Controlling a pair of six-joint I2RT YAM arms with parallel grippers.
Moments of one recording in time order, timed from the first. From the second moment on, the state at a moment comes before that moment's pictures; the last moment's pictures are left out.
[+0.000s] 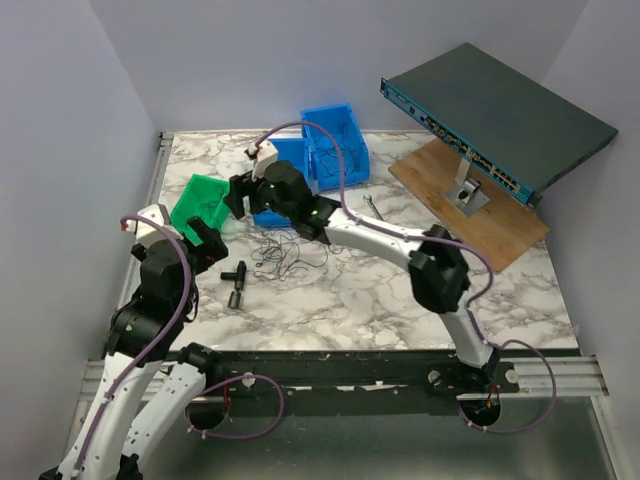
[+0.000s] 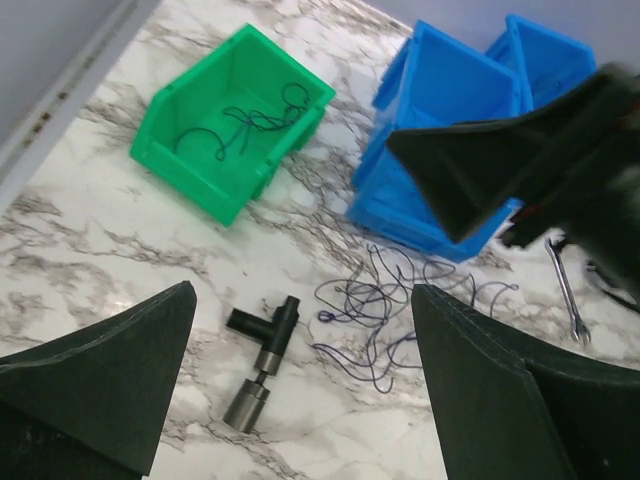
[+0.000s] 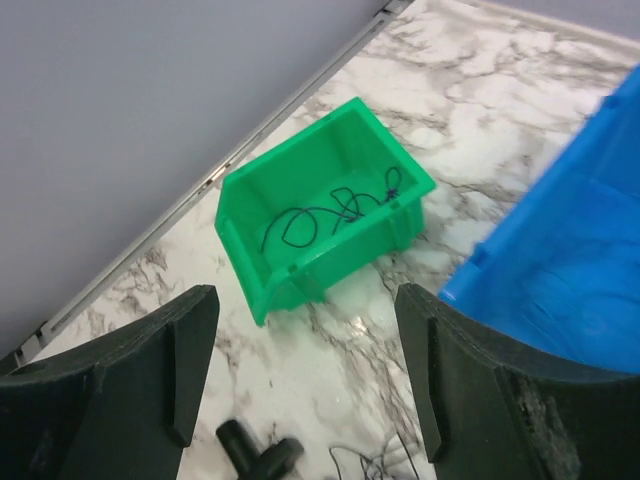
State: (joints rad) left arm -0.37 0.52 0.87 -0.71 -0.53 -0.54; right arm 0.97 2.27 1.97 0.10 0.07 0.27
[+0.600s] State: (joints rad) left arm -0.47 0.88 0.50 -0.18 -0.18 -0.48; right arm 0.87 1.52 0.82 0.23 0.28 0.41
